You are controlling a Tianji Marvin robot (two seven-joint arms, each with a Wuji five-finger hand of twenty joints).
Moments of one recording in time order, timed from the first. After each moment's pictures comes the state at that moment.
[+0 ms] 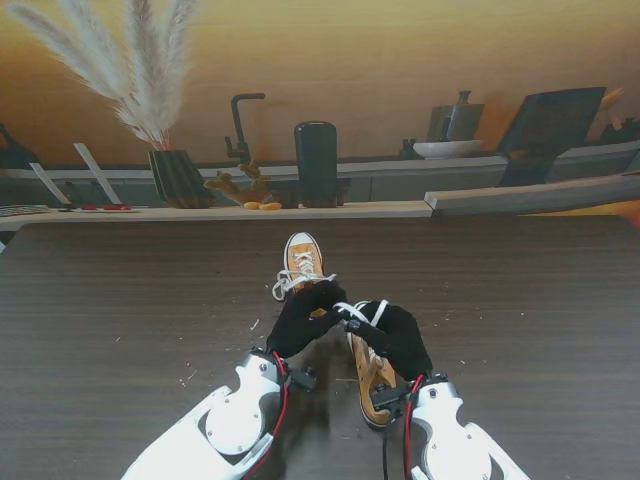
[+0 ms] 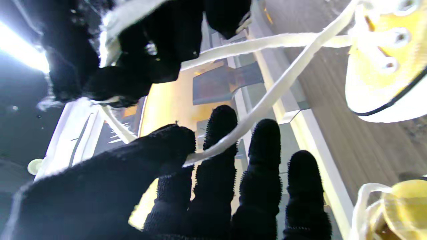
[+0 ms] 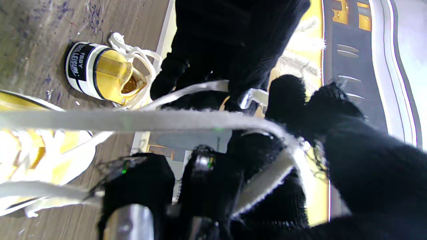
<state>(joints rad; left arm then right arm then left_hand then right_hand) 1.46 -1.29 -0.86 -1.35 0.03 -0.54 0.34 -1.80 -1.24 1.10 -1.66 -0.02 -0.39 -0.35 0.70 -0.56 1.02 0.13 0.69 0.04 1.08 0.88 1.10 0.14 0.47 0.86 0.81 0.28 0.62 0.59 0.26 0.35 0.97 0.66 0.45 -0.68 1.15 -0.34 1.03 -0.16 1.04 0.18 1.25 -0.14 1.23 0.88 1.32 -0.22 1.70 1.53 1.19 0.19 1.81 0.97</state>
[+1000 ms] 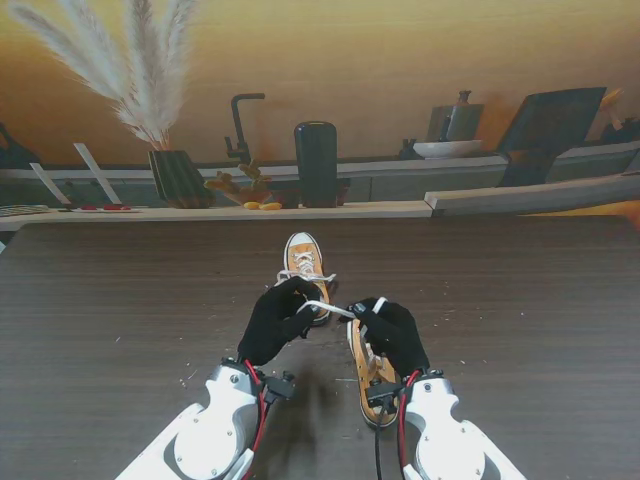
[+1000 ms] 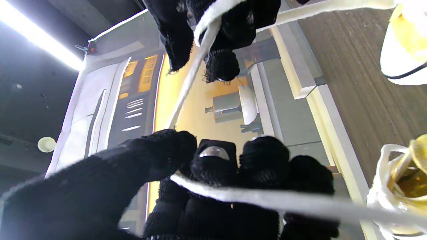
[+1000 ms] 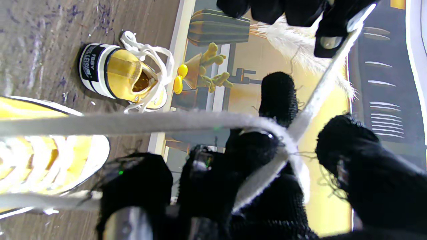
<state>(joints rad) 1.68 -1.24 -1.02 -1.65 0.06 -0.45 0.32 -1.81 -1.25 1.08 -1.73 0.01 -0.23 -0.39 0.63 -0.54 1.03 0.32 0.68 0.08 1.14 0.95 1.18 0.13 1.13 1.10 1.08 0.25 1.34 0.79 0.55 0.42 1.51 0.81 0.27 -0.48 1.13 -0.18 1.05 -0.10 0.72 0.42 1.26 -0.12 1.22 0.88 1.32 -0.20 1.71 1.53 1.19 0.22 1.81 1.01</state>
